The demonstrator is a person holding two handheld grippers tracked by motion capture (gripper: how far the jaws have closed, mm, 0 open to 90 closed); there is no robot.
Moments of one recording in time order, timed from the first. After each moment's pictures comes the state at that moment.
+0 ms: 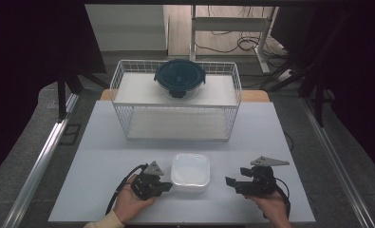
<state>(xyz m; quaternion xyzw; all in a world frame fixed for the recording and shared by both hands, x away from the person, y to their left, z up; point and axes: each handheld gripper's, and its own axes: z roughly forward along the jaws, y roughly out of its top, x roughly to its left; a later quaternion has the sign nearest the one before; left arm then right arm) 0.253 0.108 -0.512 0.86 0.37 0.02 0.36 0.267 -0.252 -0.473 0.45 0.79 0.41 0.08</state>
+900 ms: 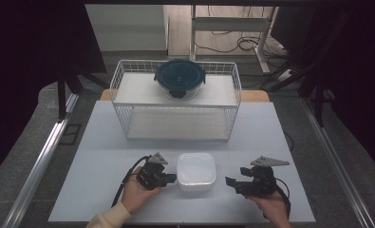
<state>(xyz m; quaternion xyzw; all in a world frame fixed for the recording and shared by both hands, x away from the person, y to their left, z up) 0.274 0.095 -0.507 0.84 0.38 0.00 0.37 0.266 -0.252 -0.471 0.44 0.79 0.41 0.08</state>
